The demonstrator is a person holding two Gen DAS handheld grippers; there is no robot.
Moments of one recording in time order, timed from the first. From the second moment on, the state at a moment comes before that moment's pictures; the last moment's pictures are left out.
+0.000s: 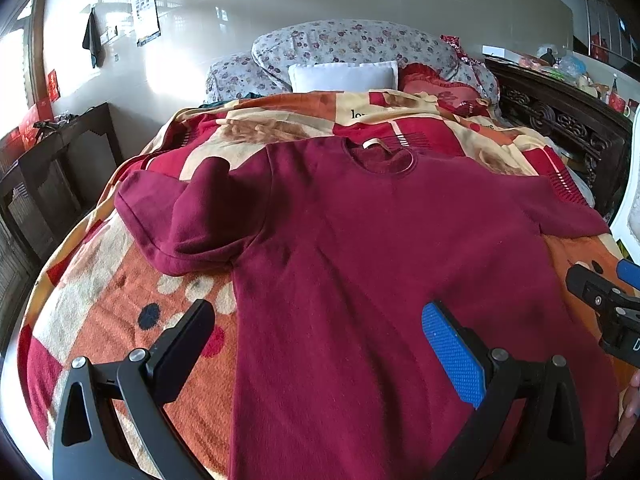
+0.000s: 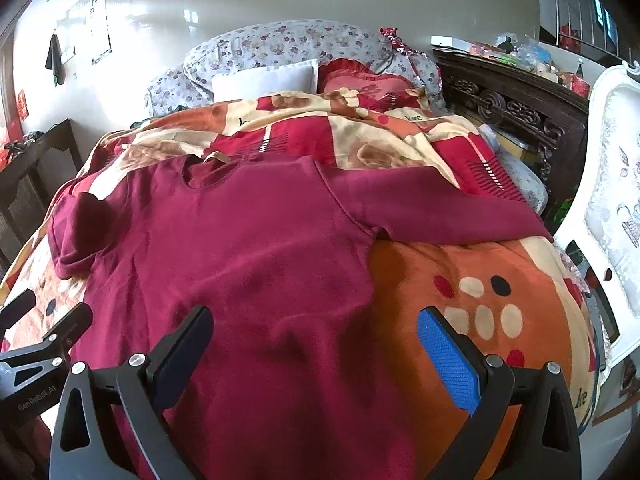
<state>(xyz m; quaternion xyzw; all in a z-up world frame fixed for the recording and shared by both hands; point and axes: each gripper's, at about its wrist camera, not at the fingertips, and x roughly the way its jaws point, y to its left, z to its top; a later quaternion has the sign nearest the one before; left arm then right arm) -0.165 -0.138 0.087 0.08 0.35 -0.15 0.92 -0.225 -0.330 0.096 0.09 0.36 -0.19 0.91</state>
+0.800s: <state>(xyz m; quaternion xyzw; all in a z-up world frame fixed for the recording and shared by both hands) -0.142 -0.130 0.068 0.08 0.37 -0.14 0.92 -0.189 -0.309 0.087 0.07 0.38 -0.17 0.91</state>
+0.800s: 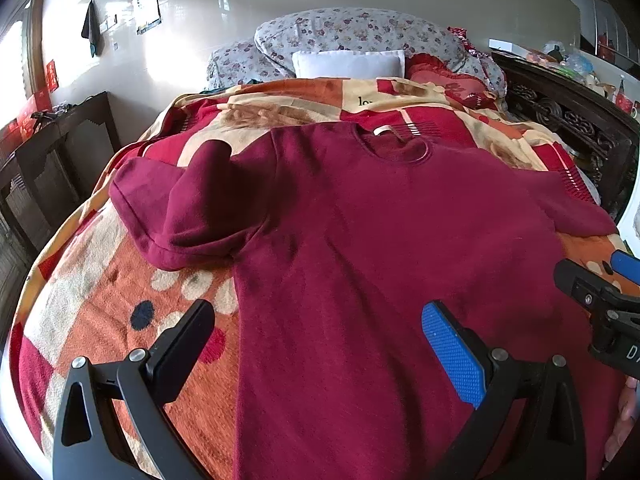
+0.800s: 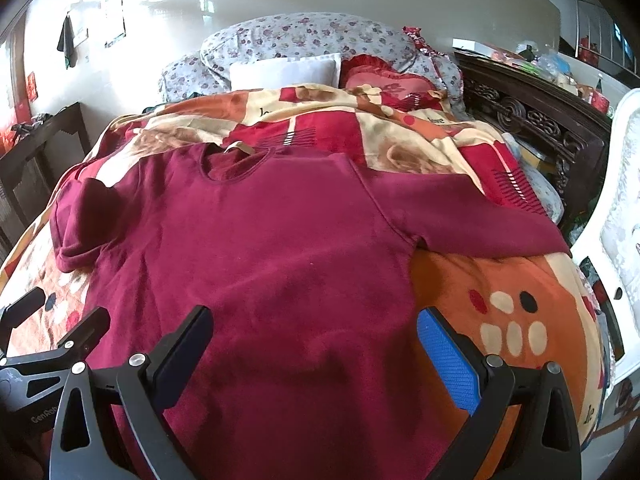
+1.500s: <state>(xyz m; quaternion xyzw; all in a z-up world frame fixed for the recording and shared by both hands) -0.096 -0.103 0.060 0.06 0.39 -0.13 0.91 -0.109 -0.284 0.072 0.07 0.40 -0.14 0.90</state>
